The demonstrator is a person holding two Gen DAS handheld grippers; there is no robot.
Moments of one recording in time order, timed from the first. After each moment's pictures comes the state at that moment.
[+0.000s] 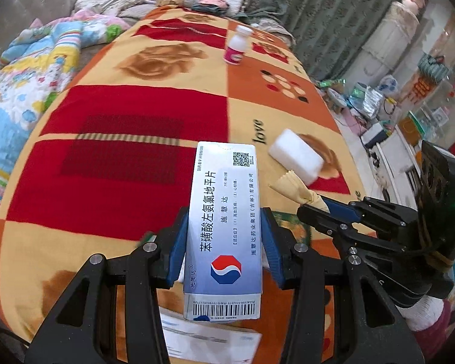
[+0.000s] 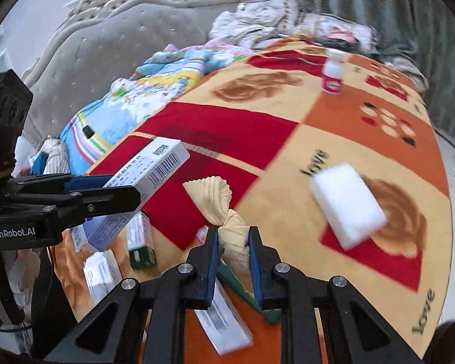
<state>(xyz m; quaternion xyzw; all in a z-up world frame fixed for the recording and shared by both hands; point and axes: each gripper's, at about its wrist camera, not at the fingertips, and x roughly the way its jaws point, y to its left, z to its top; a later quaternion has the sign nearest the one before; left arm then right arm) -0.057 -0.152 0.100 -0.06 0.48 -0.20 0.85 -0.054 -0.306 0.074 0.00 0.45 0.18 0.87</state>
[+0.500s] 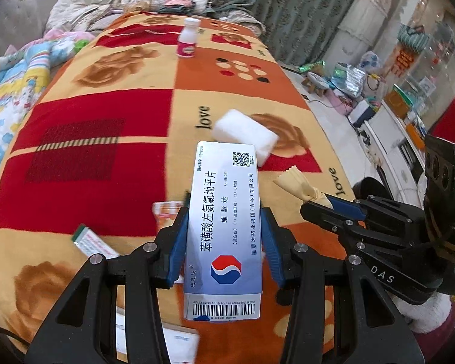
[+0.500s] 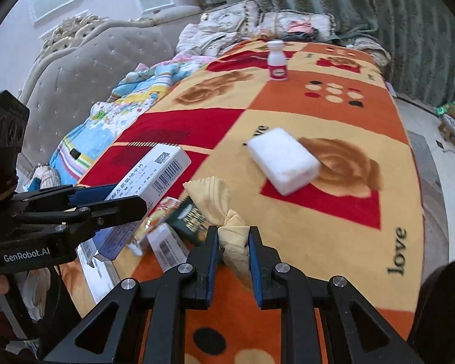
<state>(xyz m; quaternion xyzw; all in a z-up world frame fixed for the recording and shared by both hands) -0.086 -0.224 0.099 -0.02 0.47 -0.24 0.85 -0.102 -0.374 0.074 0.06 0.44 0.13 0.89</state>
